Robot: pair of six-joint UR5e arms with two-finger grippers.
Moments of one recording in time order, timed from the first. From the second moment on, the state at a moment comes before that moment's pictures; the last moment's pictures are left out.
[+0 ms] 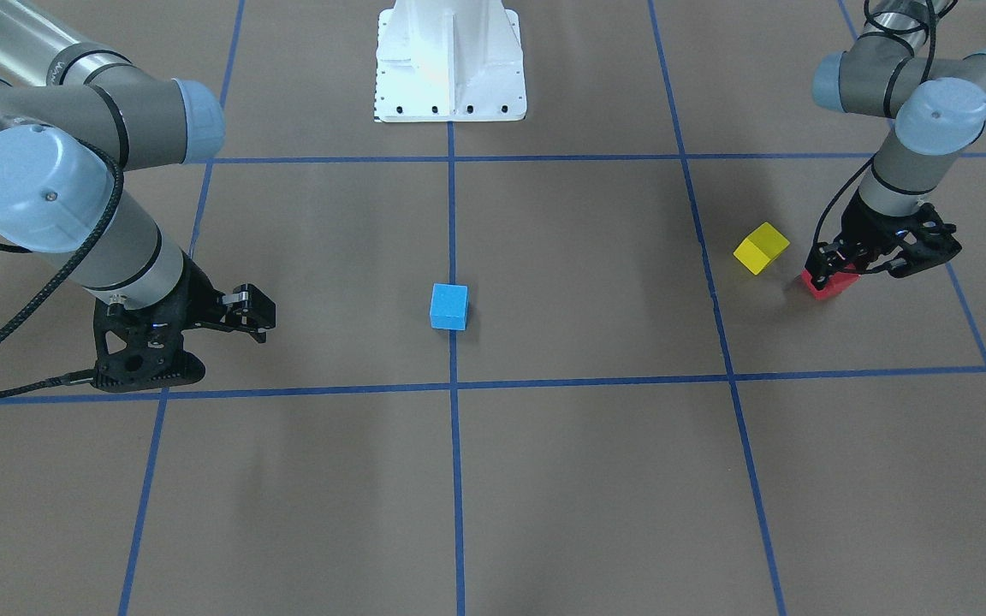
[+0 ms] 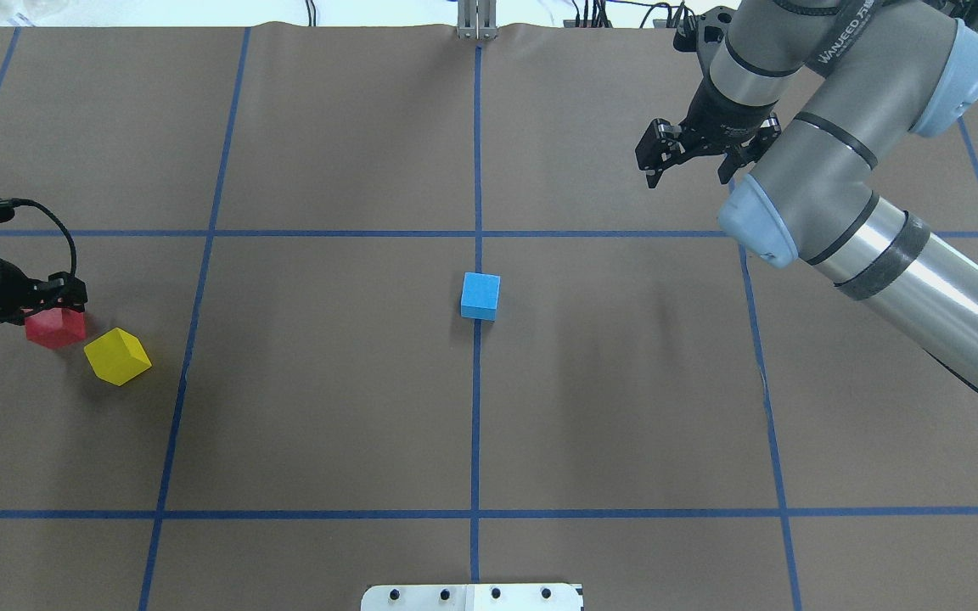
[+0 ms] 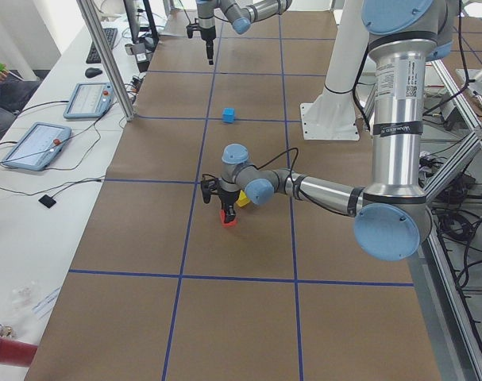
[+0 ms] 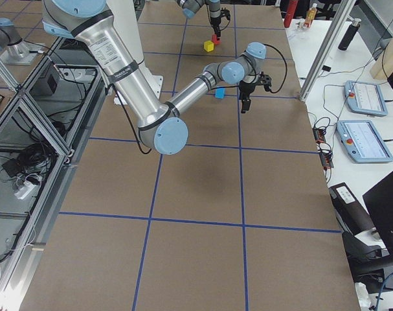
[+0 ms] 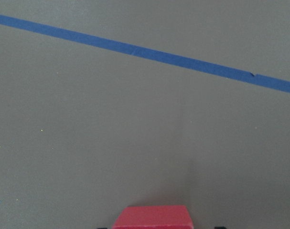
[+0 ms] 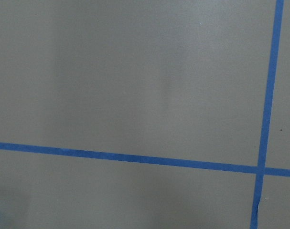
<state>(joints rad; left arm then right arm) -0.85 -1.53 -1.74 -2.03 -1.93 -1.17 0.93 -0.94 1.59 -1.68 2.20 0.73</state>
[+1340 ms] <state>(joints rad) -0.72 -2.48 -1.63 -1.19 -2.00 -1.05 1.15 -1.12 1.63 -1.68 2.23 0.51</state>
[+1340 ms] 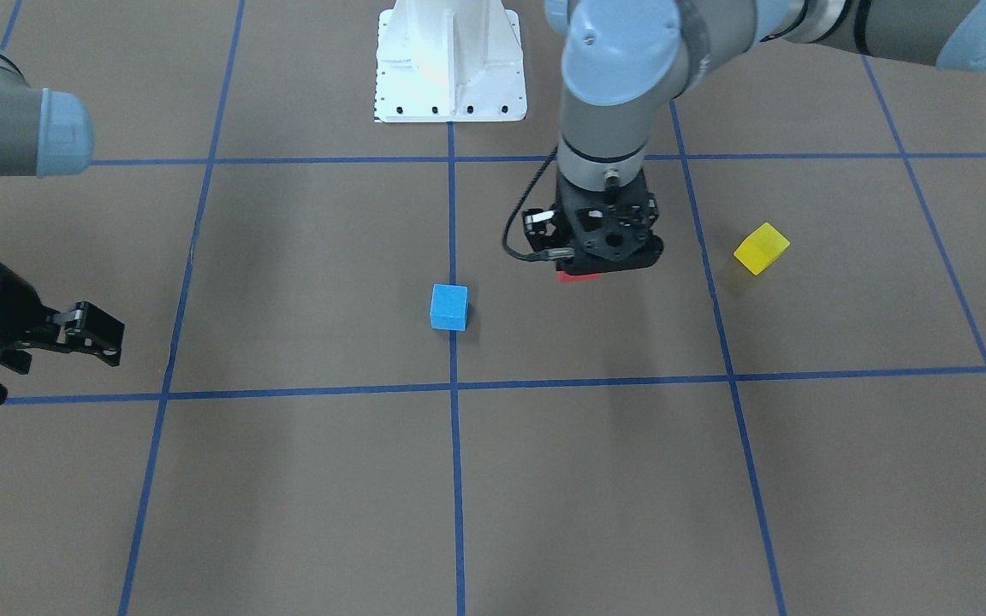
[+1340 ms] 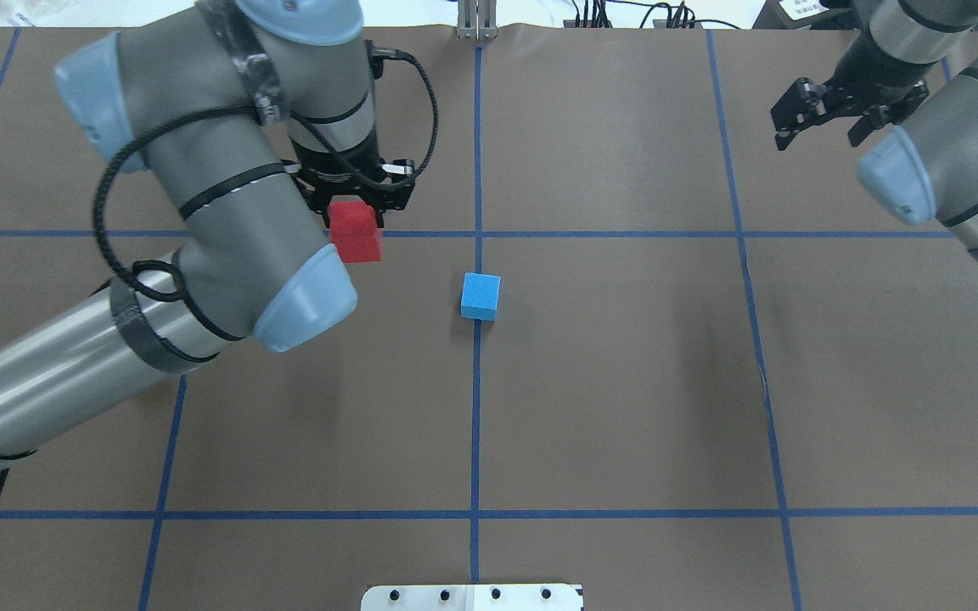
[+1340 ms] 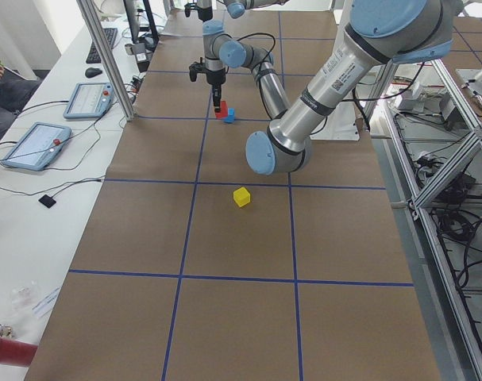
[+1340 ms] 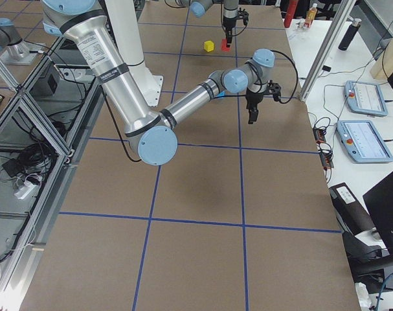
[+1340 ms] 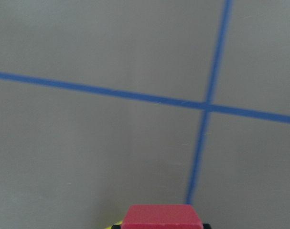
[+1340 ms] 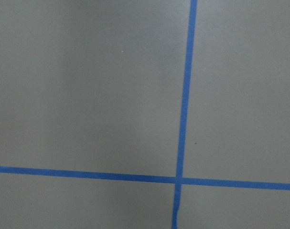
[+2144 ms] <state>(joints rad) -0.62 -2.61 -1.35 -1.44 -1.94 -1.04 1.43 -1.35 1.58 -1.68 2.33 0.09</state>
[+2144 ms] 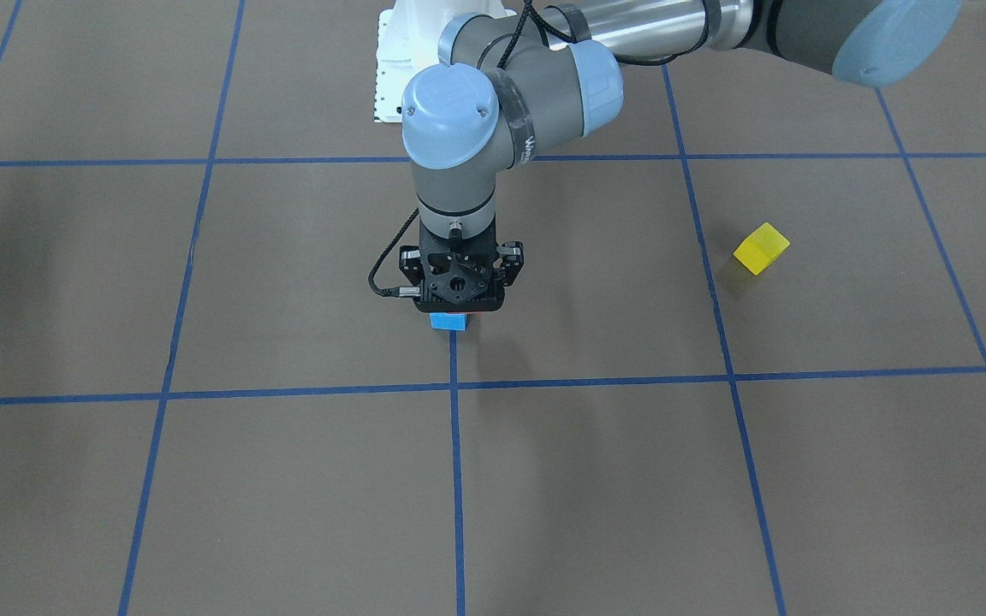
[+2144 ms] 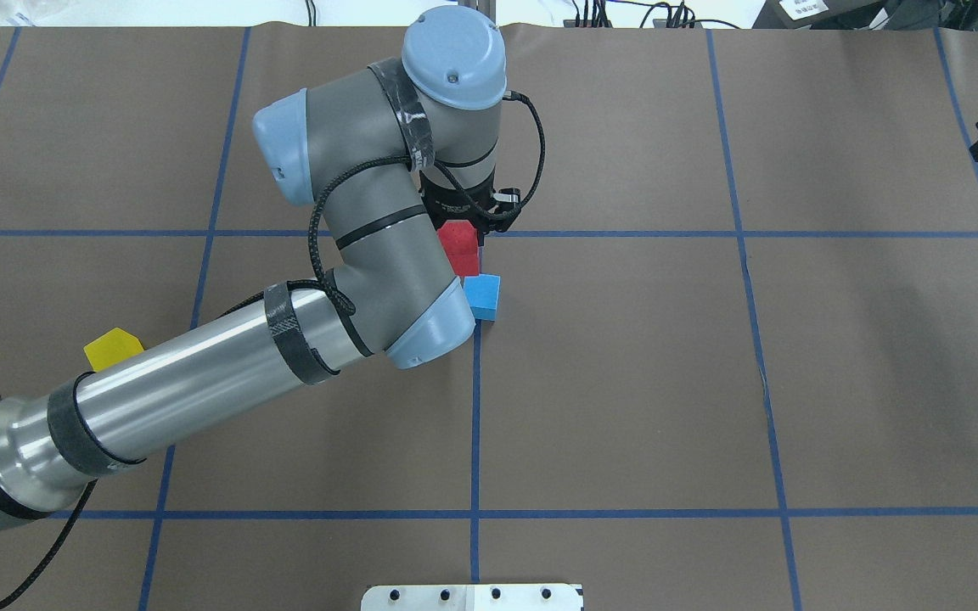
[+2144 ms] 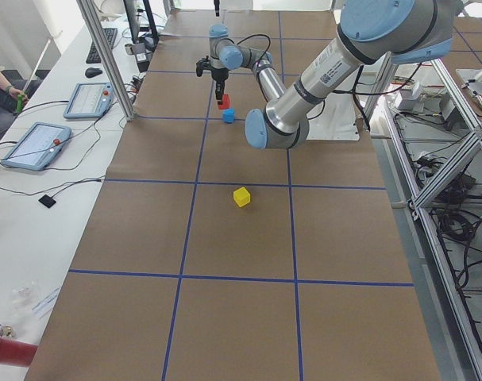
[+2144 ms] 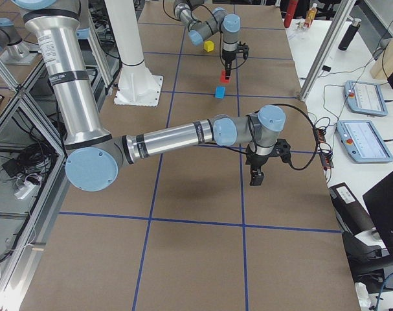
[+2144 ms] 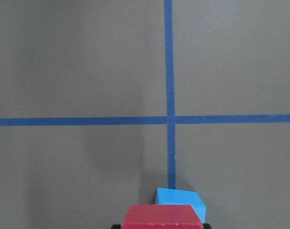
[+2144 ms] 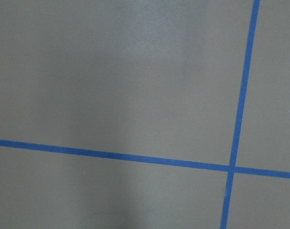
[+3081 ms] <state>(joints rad) -0.57 -2.61 -1.29 -1.53 -1.93 -1.02 1.47 -1.38 1.58 -1.68 2.36 0.08</state>
